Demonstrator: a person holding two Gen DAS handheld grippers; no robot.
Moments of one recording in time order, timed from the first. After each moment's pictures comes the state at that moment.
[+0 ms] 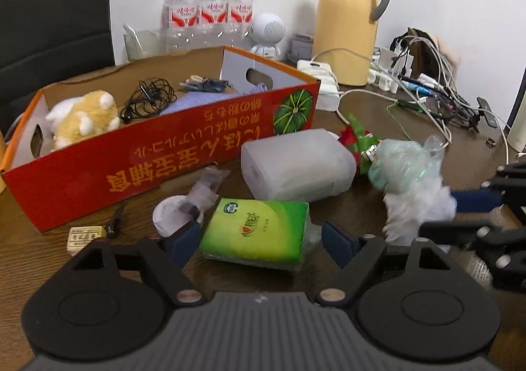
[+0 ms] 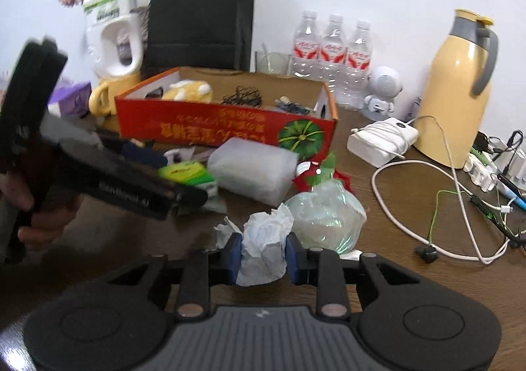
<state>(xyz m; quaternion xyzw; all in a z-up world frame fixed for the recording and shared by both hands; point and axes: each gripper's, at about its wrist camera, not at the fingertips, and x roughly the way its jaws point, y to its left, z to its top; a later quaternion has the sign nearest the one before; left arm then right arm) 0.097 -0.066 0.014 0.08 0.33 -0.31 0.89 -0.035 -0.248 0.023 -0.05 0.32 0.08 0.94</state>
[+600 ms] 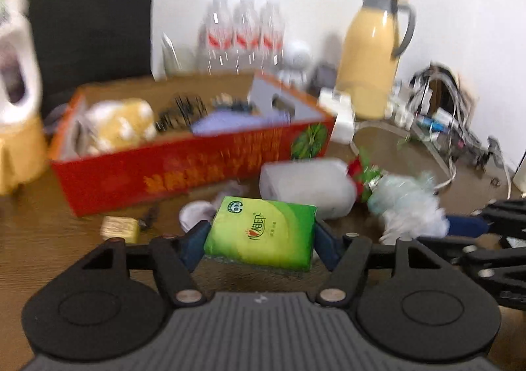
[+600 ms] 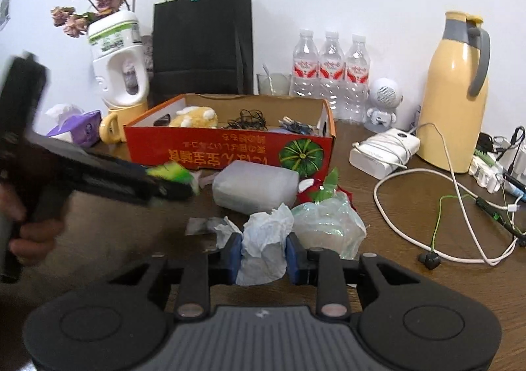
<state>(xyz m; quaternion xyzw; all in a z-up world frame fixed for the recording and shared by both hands) 0.060 -0.040 0.052 0.03 0.30 -0.25 0.92 -0.047 -0.258 0.028 -0.02 0.28 0.10 0.95</state>
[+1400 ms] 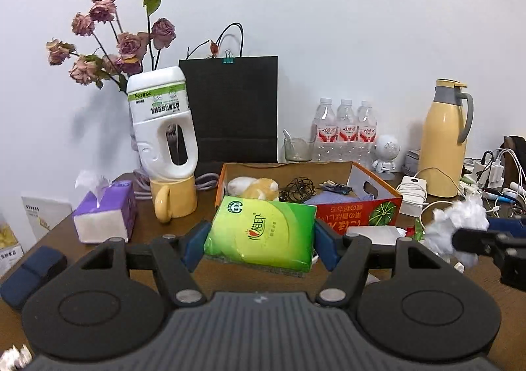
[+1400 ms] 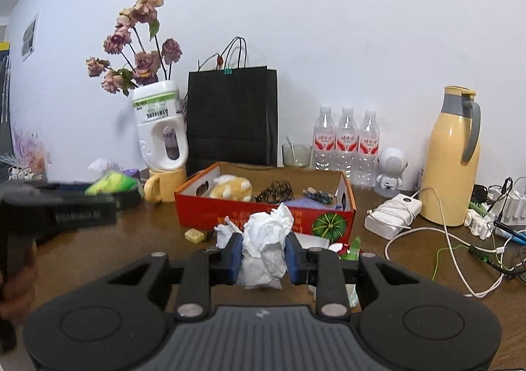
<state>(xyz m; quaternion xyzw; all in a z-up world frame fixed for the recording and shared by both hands) -0.065 -0.002 0.108 0.01 0.17 -0.04 0.99 -0.112 -0.215 0.090 -0.01 0.17 0.11 0.98</state>
